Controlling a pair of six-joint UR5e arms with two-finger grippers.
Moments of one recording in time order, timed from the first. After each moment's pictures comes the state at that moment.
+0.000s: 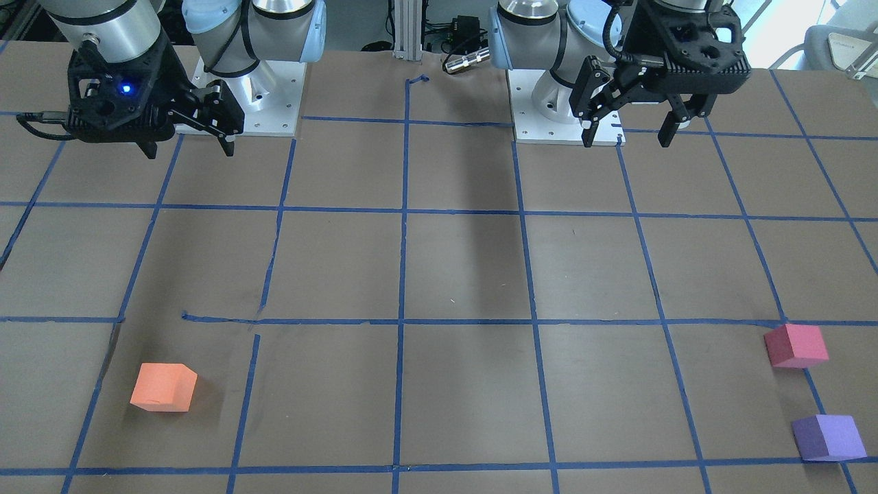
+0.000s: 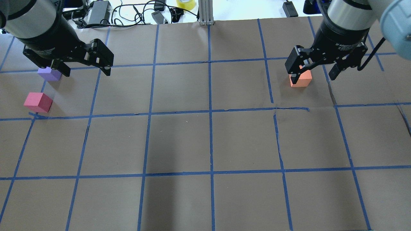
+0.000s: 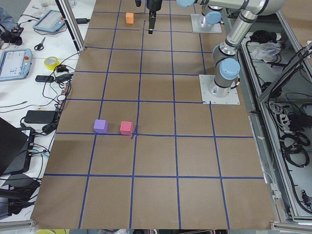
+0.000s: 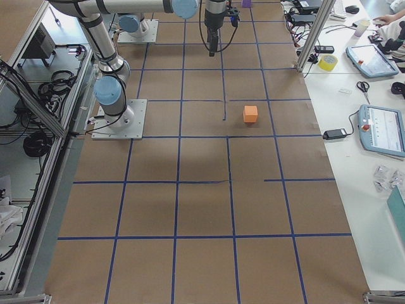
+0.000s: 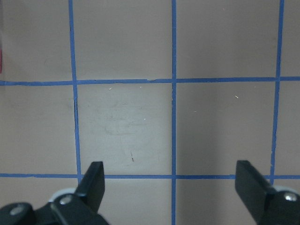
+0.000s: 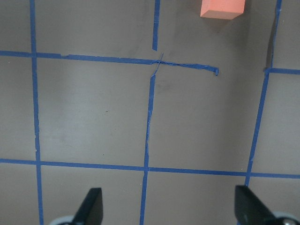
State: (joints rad) left arm -1.55 -1.45 -1.58 -1.54 1.61 0.02; right arm 1.54 -1.61 1.57 -1.47 -1.59 -0.10
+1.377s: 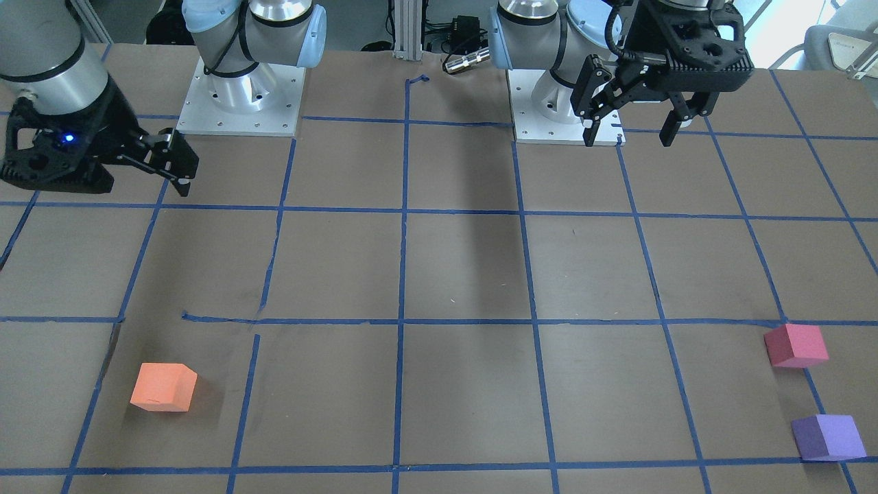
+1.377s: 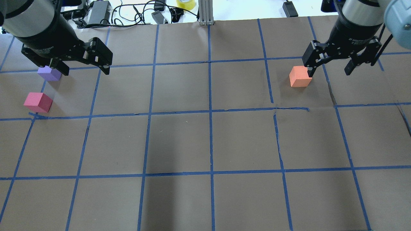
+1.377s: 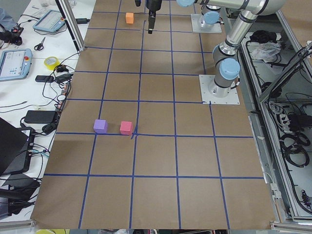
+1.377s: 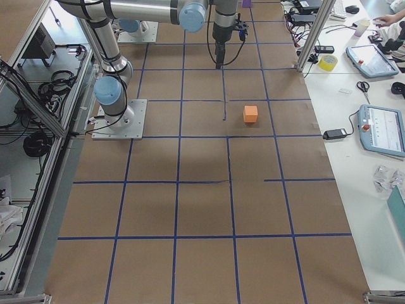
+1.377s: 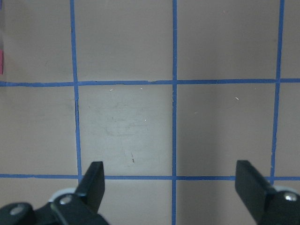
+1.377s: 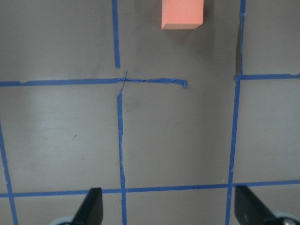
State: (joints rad) left arm -1.55 -1.45 -1.57 -1.54 1.61 0.02; right arm 1.43 -1.53 1.57 -1.58 -1.62 -0.11
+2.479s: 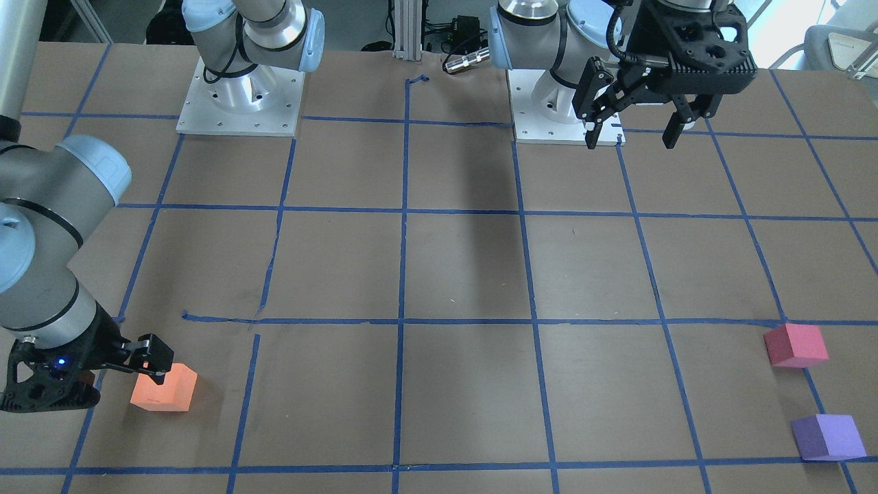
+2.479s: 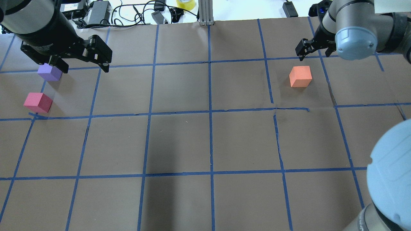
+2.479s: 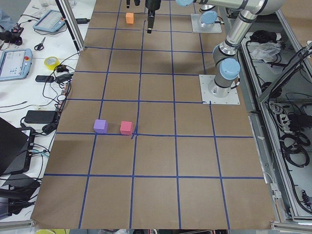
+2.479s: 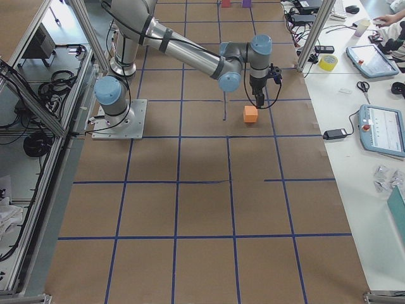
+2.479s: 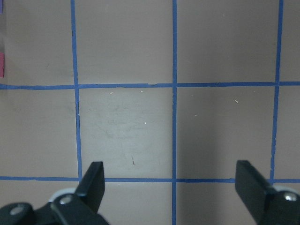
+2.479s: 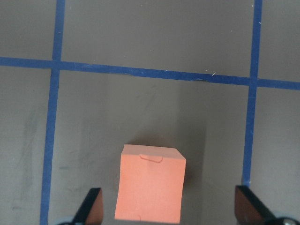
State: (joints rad) left arm -1.55 -1.46 -1.56 -1.54 1.62 0.02; right arm 1.38 -1.09 1.56 -2.19 -1.58 -0.28
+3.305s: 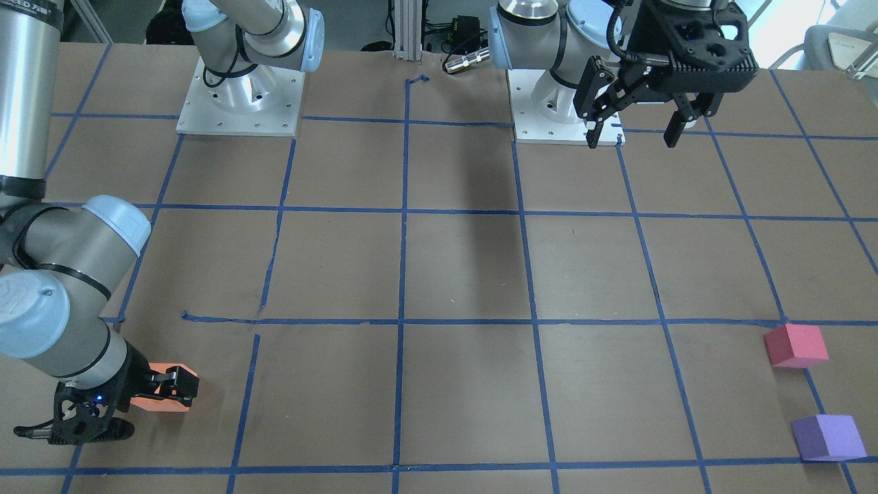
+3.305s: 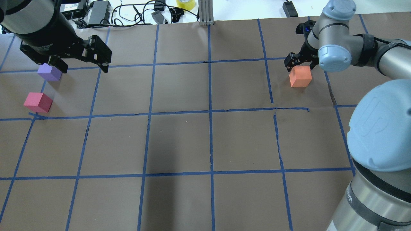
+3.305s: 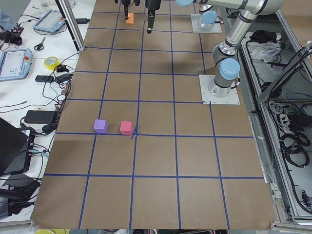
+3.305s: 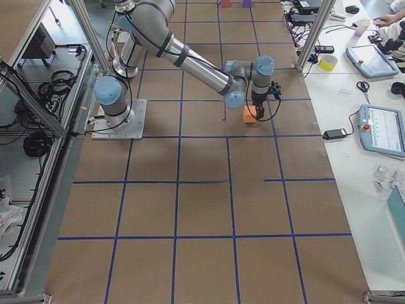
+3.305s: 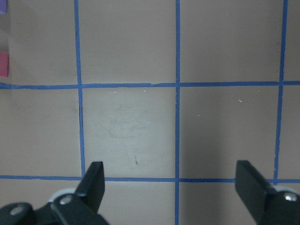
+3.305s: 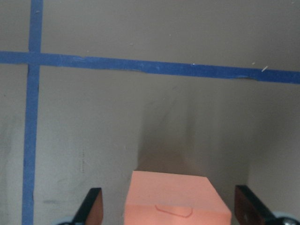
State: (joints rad) left arm -1.55 -1.46 -1.56 -1.54 1.63 0.02; right arm 1.38 -0.97 1.56 -2.25 -1.53 -0.27
